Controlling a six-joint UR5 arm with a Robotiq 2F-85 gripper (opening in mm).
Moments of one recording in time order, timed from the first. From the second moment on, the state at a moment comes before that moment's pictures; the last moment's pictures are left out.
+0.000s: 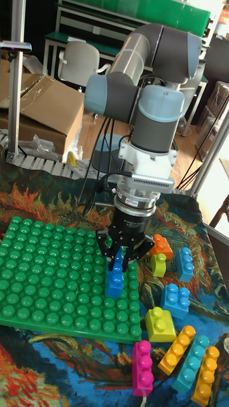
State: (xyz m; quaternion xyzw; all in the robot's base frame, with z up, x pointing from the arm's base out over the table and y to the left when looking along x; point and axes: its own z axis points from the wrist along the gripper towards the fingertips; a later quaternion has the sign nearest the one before) arm 0.615 0.041 0.113 -0.02 1.00 0.02 0.08
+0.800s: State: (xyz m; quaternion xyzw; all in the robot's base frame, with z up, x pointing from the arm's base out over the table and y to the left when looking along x) arm 0.613 0.027 0.100 -0.04 1.00 0.02 0.08
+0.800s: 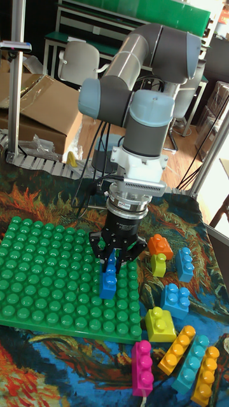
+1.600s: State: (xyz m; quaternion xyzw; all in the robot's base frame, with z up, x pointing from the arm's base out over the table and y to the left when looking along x) arm 0.615 0.020 0.099 -0.03 1.00 0.03 0.08
